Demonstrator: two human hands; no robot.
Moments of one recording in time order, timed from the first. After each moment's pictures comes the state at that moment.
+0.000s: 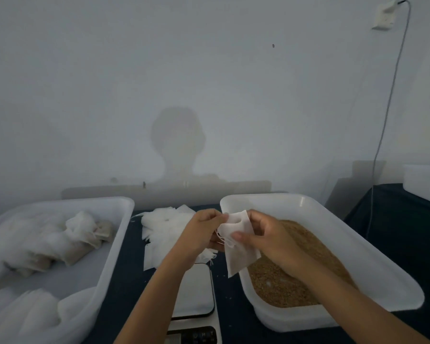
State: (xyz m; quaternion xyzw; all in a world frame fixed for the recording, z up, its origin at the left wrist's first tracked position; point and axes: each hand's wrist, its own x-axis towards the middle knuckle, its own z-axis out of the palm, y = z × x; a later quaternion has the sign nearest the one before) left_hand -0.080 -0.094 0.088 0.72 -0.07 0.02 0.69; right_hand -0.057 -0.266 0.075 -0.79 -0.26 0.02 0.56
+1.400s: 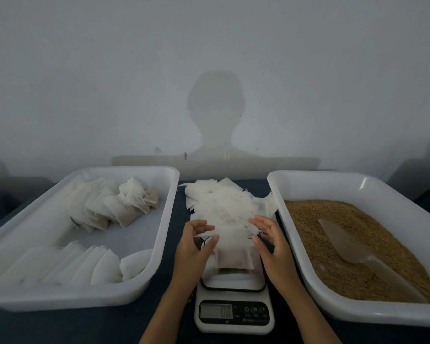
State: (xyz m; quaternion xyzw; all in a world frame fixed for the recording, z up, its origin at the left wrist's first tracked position) left_hand -0.105 -0.002 -0.045 0.74 0.06 0.24 0.62; right_hand -0.048 -0.182 -0.055 -0.73 -0.25 -0.10 0.62
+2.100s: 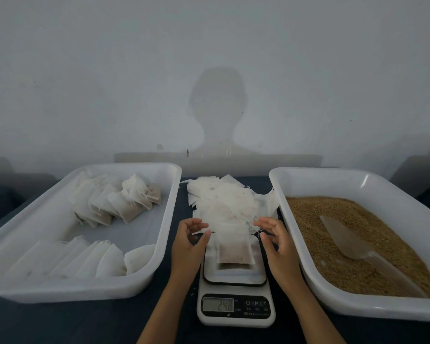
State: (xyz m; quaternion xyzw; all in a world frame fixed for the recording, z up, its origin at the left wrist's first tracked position) left_hand -0.105 0.006 -0.053 0.72 0.11 0.27 0.63; right_hand -0.049 -0.185 -0.057 -0.74 -0.22 -0.12 0.62
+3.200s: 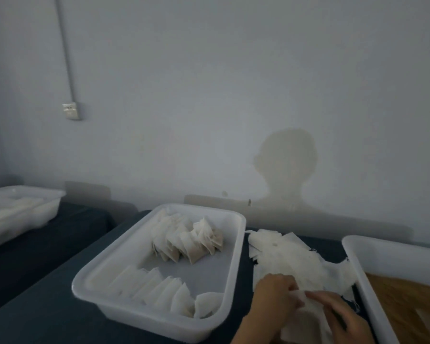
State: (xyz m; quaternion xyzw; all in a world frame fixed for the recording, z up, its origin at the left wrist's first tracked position) left_hand -0.096 -0.018 0.022 0.95 0.06 0.08 0.30; right_hand -0.059 -0.157 -0.027 -0.76 -0.24 -0.15 0.59
